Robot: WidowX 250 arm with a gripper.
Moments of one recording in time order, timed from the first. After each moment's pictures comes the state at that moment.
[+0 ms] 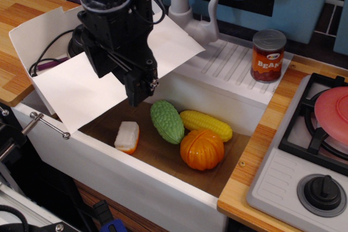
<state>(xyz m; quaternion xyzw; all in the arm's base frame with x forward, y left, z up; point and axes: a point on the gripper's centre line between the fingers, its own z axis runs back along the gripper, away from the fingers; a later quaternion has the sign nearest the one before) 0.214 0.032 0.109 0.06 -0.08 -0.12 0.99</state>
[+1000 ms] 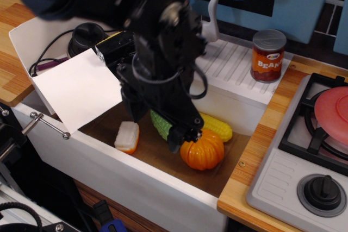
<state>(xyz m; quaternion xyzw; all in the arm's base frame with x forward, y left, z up) 0.210 -0.012 0.060 0.08 -0.11 -0.08 0.99</state>
